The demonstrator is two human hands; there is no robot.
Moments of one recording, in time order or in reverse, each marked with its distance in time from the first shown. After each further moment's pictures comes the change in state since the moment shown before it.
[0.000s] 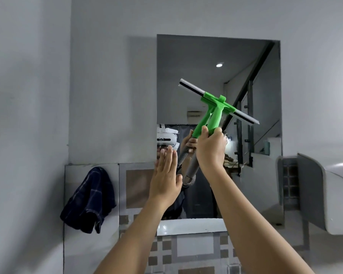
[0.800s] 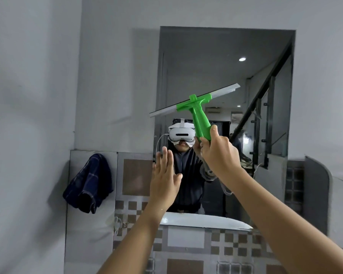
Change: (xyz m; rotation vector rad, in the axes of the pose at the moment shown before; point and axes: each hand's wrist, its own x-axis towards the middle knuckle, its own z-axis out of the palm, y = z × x) left_hand -0.020 0.035 0.034 -0.070 0.075 -0.222; right_hand 0.028 0.054 -0.047 -0.534 -0.287 -0.533
